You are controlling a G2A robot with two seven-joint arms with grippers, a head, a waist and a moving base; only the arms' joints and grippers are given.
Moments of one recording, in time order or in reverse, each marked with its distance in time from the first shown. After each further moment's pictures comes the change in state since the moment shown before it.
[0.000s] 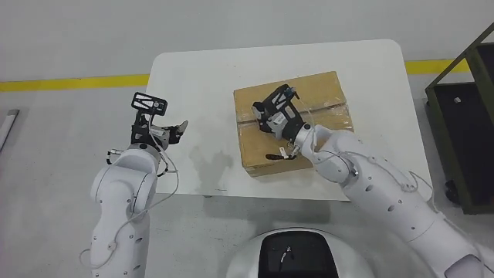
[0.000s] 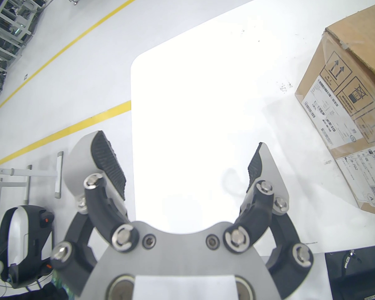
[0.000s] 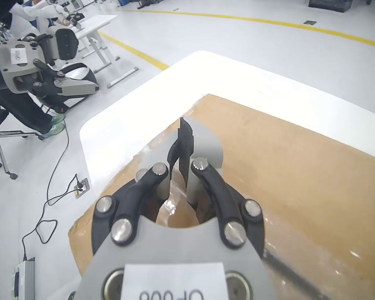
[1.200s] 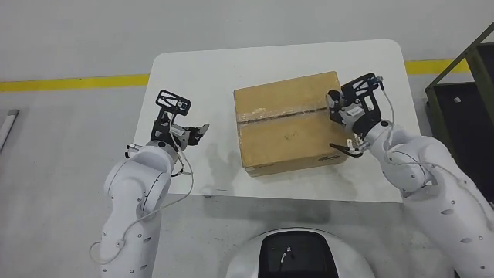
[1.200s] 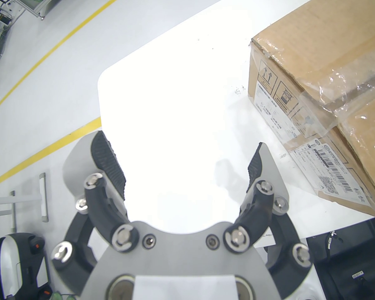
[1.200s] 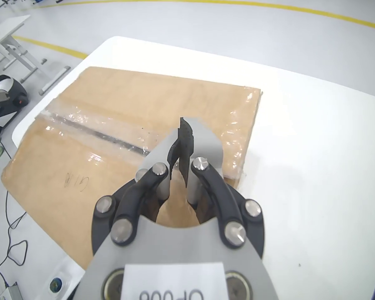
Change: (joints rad) left arm -0.034 -0.012 0.088 -0.016 -0.066 -0.052 -0.052; right arm -0.300 0.132 0.428 -0.357 -0.053 0.078 0.235
